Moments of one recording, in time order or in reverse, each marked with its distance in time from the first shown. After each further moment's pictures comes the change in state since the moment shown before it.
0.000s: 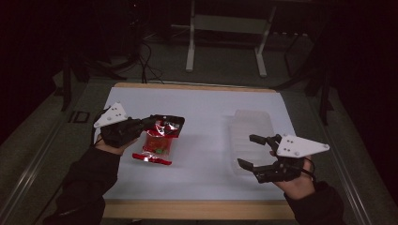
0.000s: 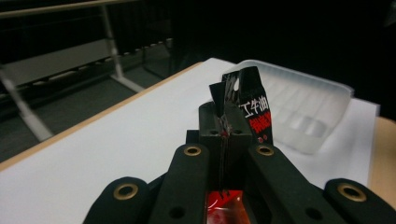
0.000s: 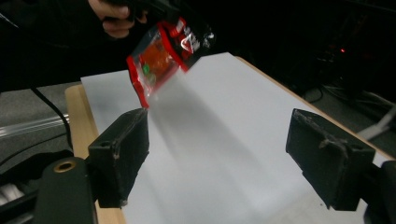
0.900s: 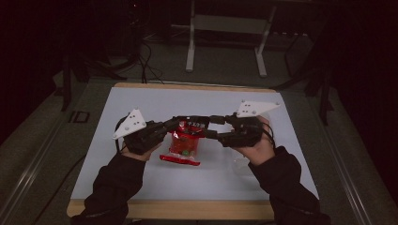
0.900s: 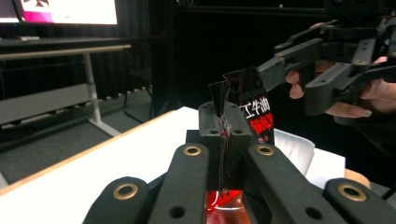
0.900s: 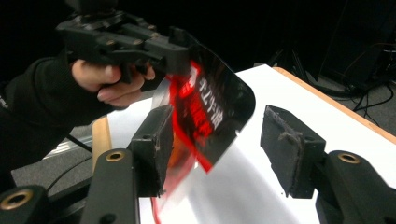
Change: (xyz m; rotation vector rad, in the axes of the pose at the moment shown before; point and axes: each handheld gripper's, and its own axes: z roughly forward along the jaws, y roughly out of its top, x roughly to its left) left arm -0.045 0.007 0.033 -0.205 -0.083 -0.035; right arm -0.030 0.043 0.093 -0.001 0.160 0.113
